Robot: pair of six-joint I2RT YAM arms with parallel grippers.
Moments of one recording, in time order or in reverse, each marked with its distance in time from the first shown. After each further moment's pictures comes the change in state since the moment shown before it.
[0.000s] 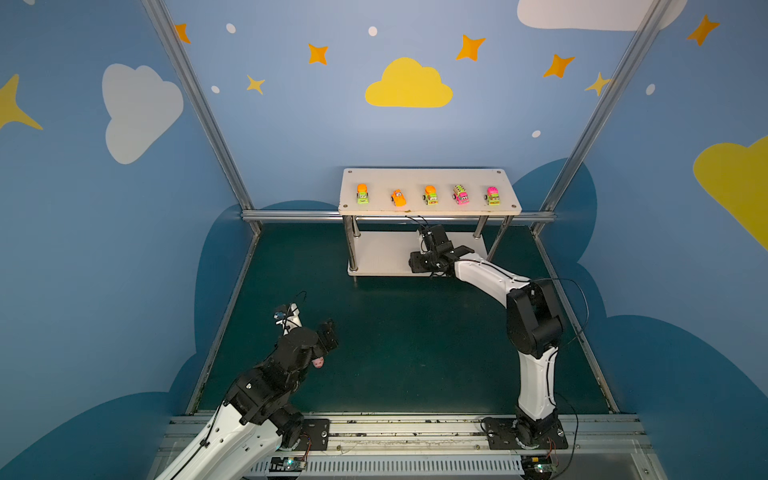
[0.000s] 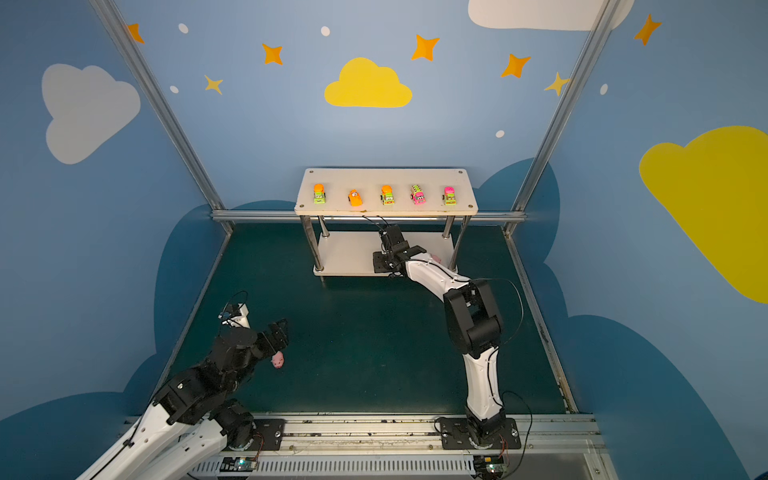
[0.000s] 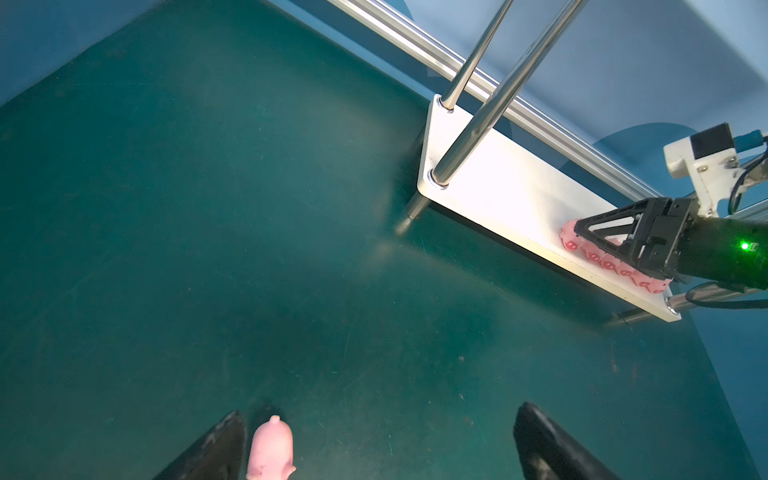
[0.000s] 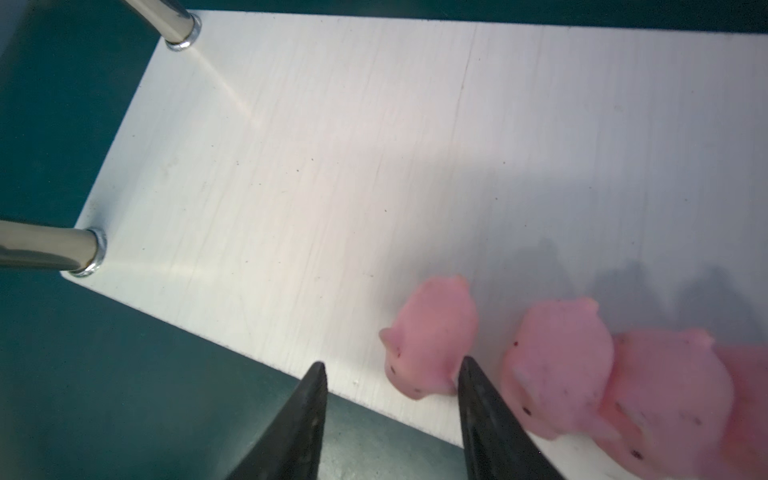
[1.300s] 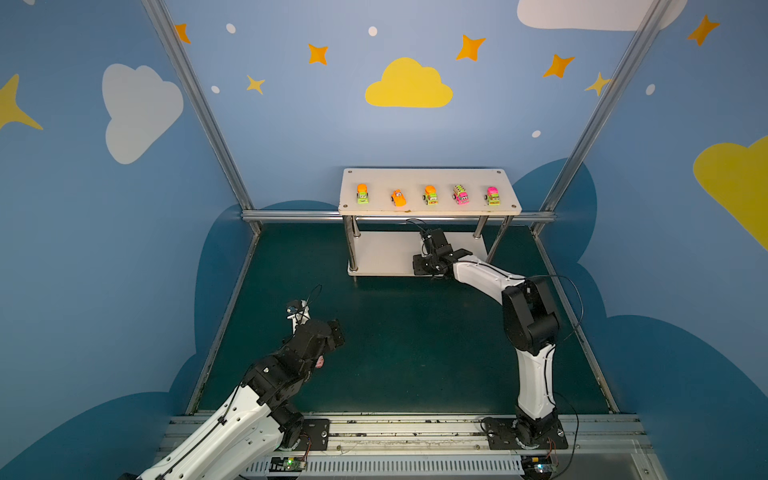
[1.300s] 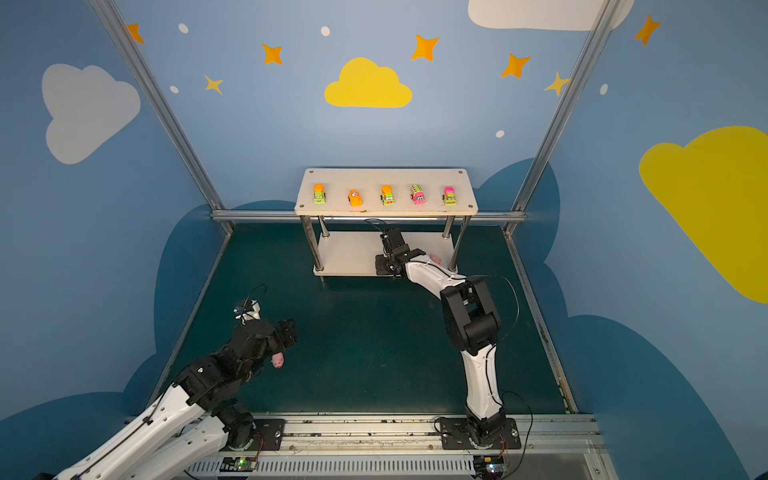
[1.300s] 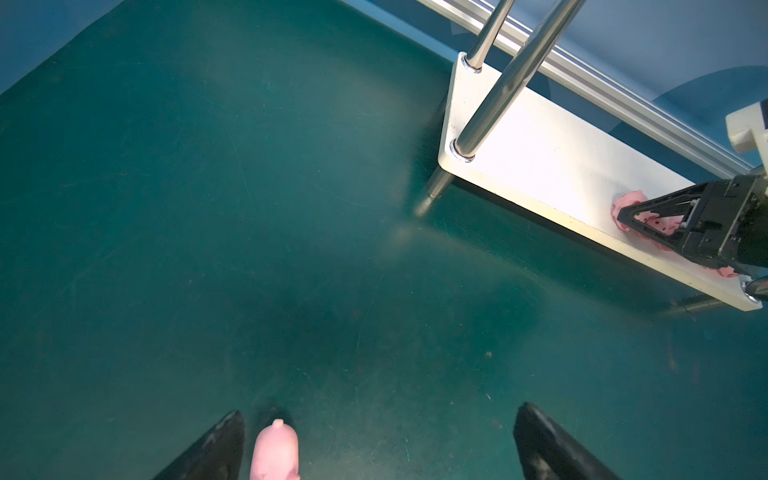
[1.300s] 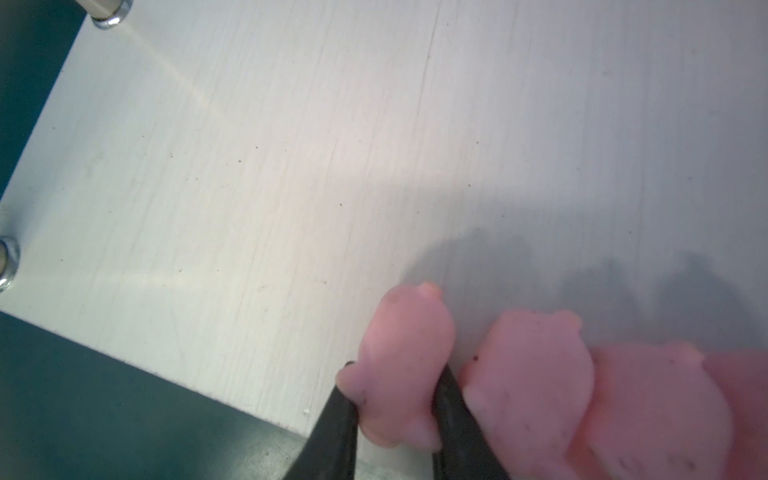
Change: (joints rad) left arm -0.006 0.166 0.000 0.059 -0.016 0.000; right arm -0.028 0.036 -0.035 0.043 0.024 0.006
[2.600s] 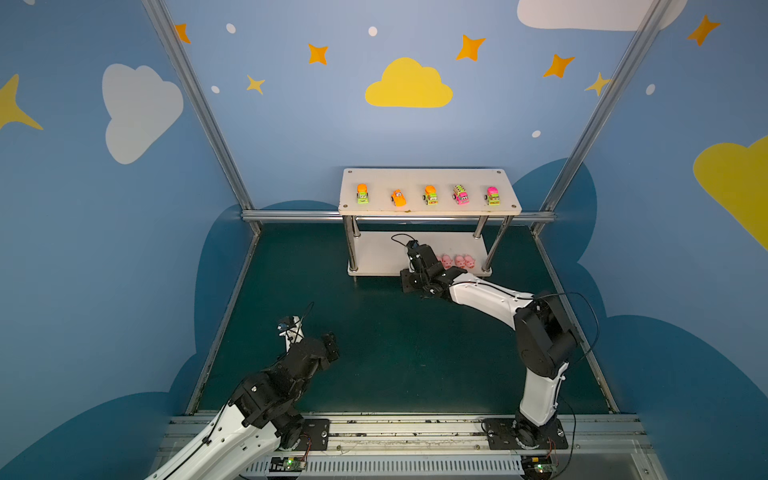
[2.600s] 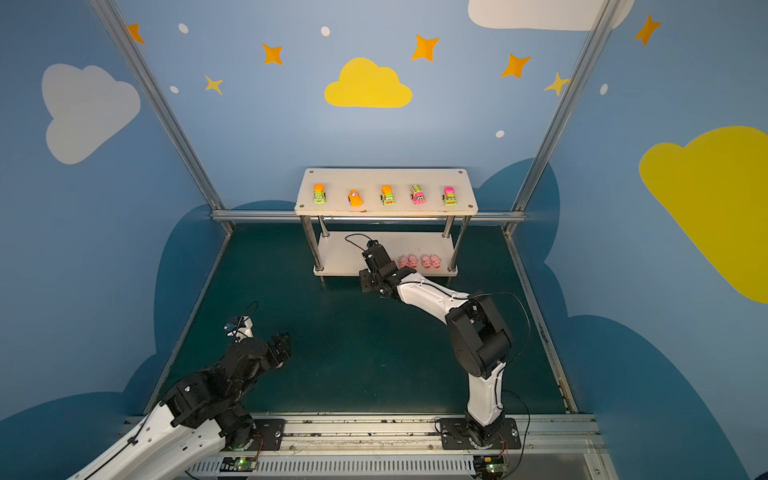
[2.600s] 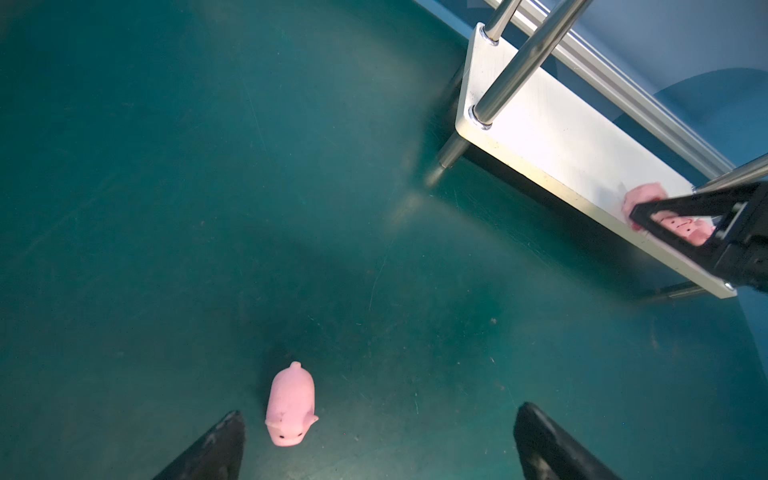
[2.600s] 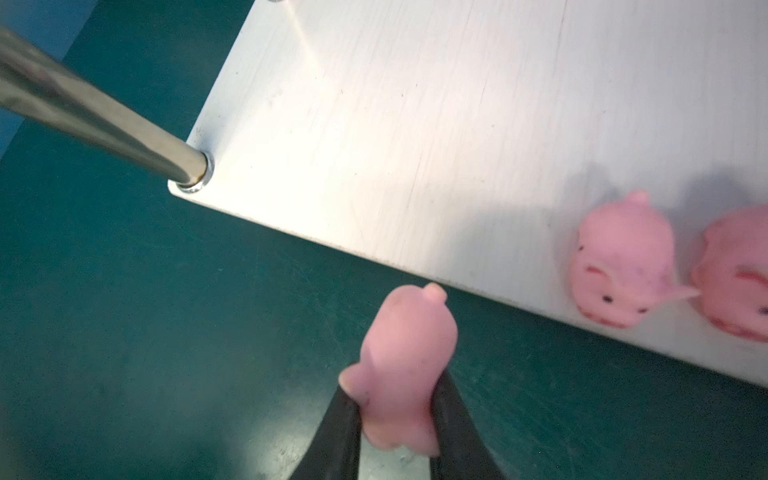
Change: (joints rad) left arm -0.083 -0.155 -0.061 -0.131 -0.025 -0.130; right arm 0.156 -0.166 -0.161 0.074 0.039 0.062
